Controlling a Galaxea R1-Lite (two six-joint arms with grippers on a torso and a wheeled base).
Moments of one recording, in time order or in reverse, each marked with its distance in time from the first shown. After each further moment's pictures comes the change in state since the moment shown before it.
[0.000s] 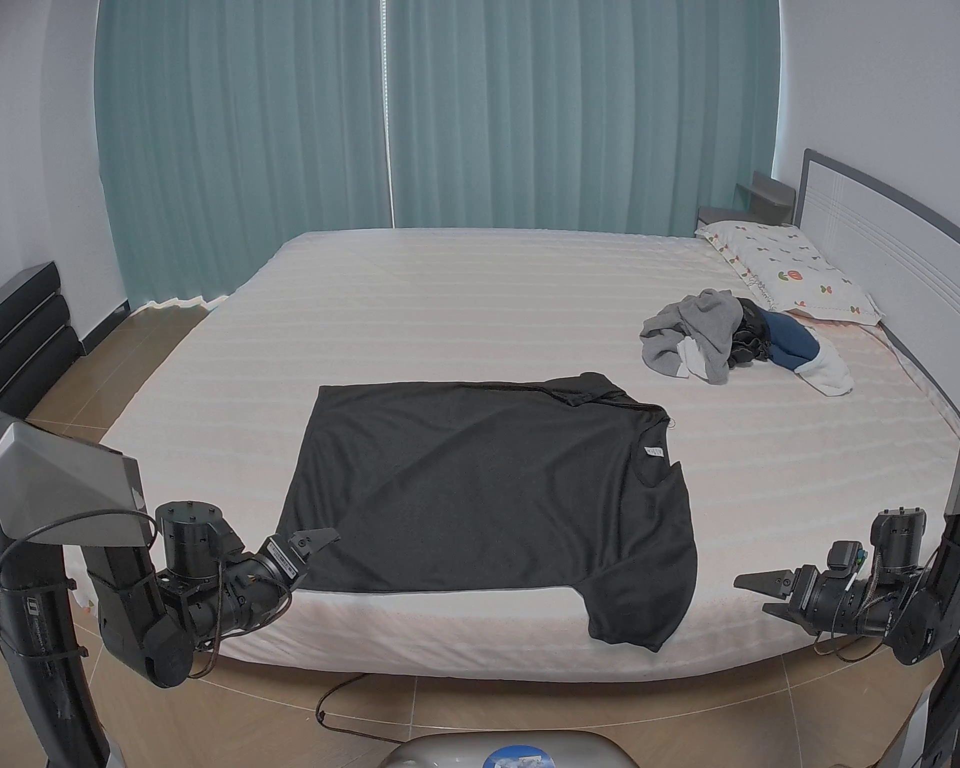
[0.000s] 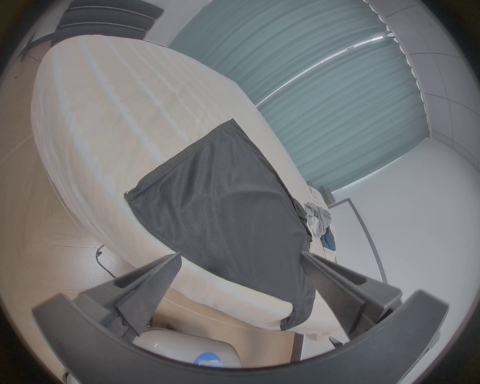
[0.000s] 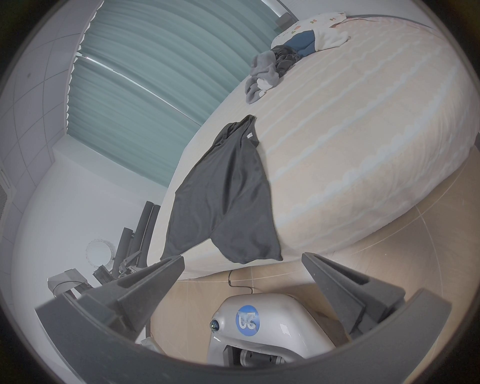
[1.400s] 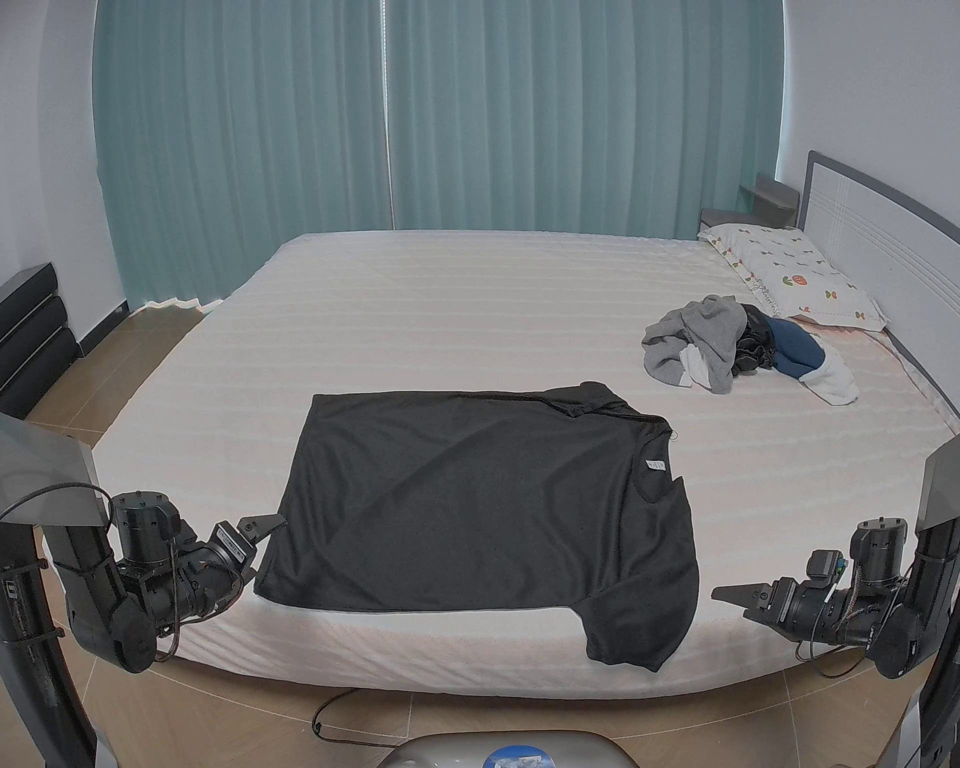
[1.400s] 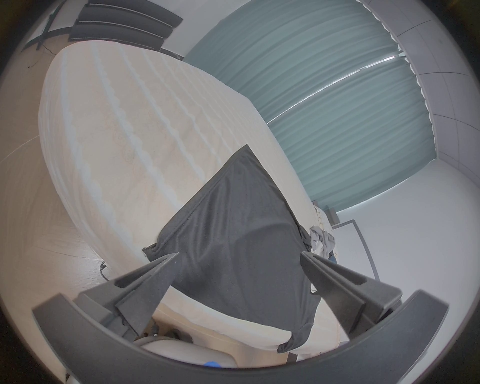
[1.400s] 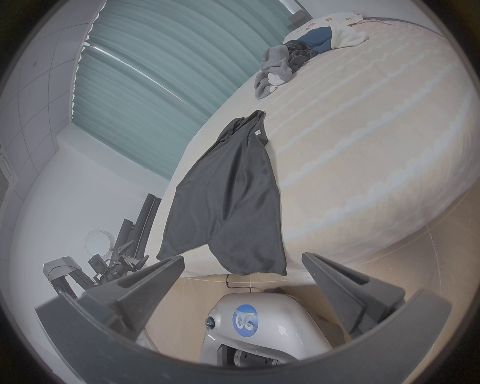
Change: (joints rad) left arm 0.155 -0.031 0.036 0.010 -0.087 0.035; right arm 0.075 0.112 0.033 -0.167 -0.039 0.003
